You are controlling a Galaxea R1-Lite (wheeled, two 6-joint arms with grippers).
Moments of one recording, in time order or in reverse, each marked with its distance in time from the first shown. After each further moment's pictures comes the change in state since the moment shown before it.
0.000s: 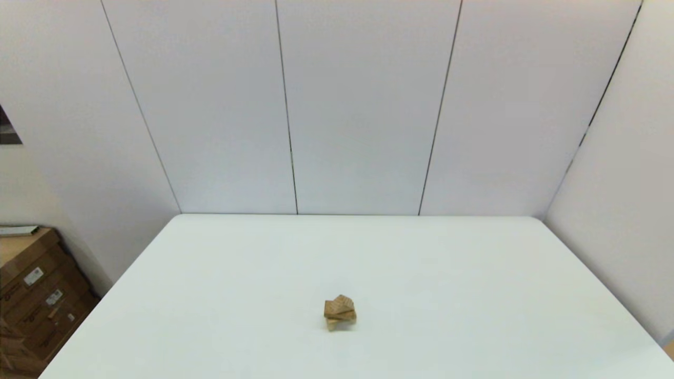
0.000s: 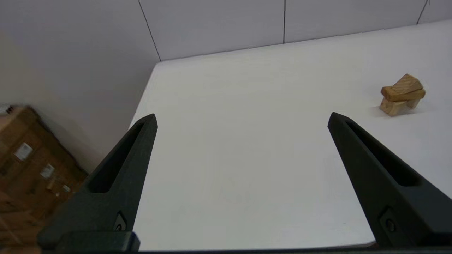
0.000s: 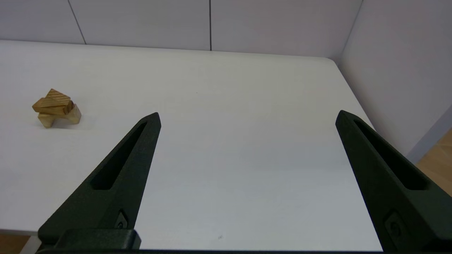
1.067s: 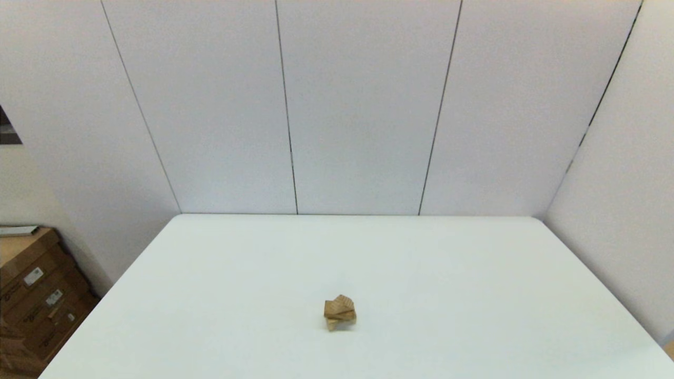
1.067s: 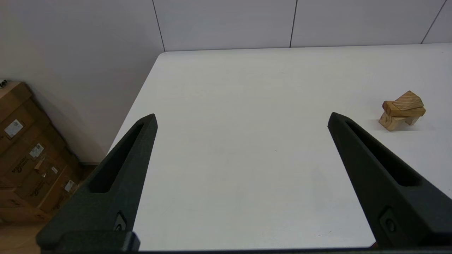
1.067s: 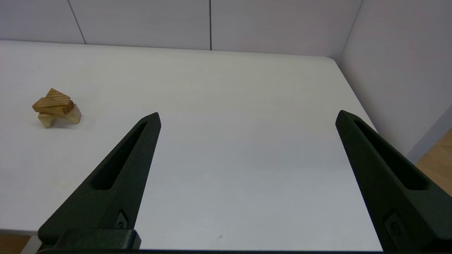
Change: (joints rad) left arm 0.000 0.000 0.006 -0.002 0.047 -0.088; right arm 0.000 0.000 0.002 0.000 -0.002 0.004
